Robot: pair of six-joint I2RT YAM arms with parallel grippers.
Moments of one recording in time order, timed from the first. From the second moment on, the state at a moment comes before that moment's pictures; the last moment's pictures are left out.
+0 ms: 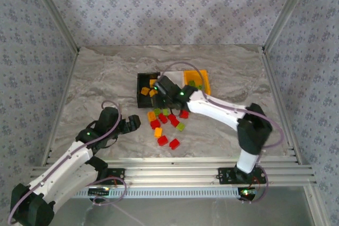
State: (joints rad) left arm -0.53 0.73 0.46 -0.54 -0.04 -0.73; right arm 0.90 1.79 1.46 -0.57 0.13 0.61
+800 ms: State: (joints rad) left arm -0.52 0.67 0.43 -0.55 0.01 -0.76; right arm 0.81 2.06 1.75 -0.47 0.05 0.56
